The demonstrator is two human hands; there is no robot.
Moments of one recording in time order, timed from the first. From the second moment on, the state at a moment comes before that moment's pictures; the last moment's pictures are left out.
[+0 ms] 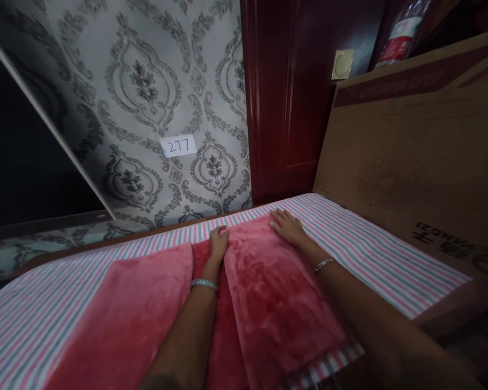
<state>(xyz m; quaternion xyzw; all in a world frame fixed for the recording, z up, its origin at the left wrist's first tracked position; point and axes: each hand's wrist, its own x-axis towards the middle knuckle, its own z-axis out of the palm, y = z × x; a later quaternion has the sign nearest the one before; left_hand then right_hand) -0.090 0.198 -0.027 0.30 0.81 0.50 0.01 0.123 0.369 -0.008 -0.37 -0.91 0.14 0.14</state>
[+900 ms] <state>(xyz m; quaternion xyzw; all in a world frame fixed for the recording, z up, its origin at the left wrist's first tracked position) -0.016 0.199 -0.006 0.51 0.86 0.01 -0.02 0.131 0.379 -0.038 -0.37 -0.92 0.12 0.11</state>
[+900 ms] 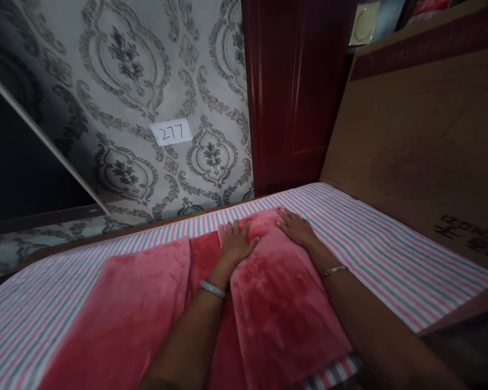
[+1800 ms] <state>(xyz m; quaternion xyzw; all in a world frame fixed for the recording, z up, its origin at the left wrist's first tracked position) 0.010 0.169 0.045 0.58 0.81 0.02 0.06 0.267 0.300 -0.050 -0.44 -0.89 0.08 0.11</state>
